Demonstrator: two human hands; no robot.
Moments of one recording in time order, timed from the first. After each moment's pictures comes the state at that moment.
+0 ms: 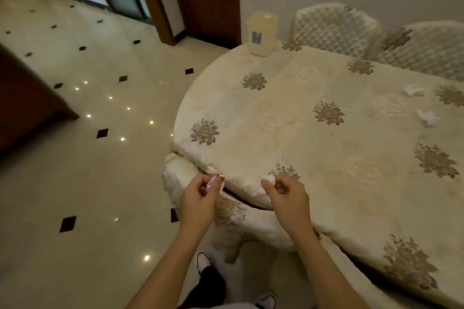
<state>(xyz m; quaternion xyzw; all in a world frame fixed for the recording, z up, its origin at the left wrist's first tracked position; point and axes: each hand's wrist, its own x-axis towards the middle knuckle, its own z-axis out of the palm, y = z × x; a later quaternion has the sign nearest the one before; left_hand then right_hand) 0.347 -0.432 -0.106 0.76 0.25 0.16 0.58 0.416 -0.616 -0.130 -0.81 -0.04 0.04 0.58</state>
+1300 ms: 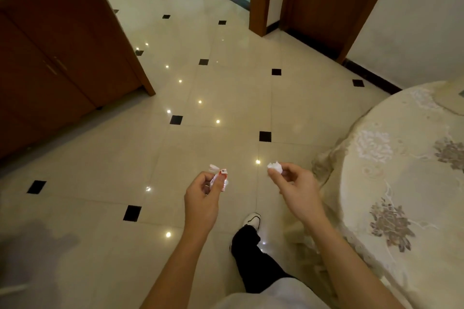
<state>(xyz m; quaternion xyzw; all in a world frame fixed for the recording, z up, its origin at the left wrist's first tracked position) 0.379 0.126 -0.127 0.65 0.39 0.26 0.60 0.516 -0.023 -0.121 -0.82 -0.15 0.18 0.52</state>
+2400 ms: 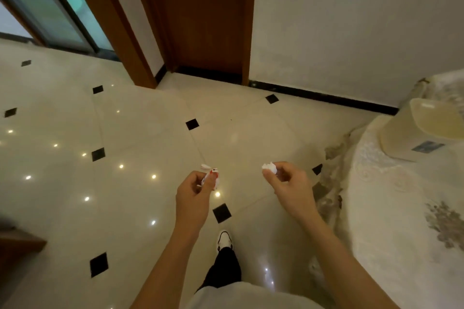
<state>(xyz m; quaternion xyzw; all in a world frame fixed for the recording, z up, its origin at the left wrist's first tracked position) 0.987 0.324 -0.108 0.75 0.20 0.05 0.63 1.017 0.113 -0.116 -0.83 0.05 0.00 0.56</state>
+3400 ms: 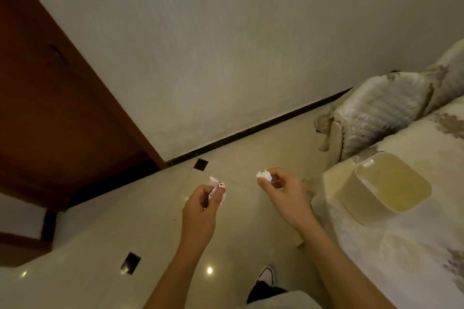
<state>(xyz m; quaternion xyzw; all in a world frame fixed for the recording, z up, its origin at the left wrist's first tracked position) 1.458 0.116 -0.091 0.81 -0.15 -0.13 0.56 1.369 -0.066 -0.102 -0.75 0.29 -0.20 0.56</state>
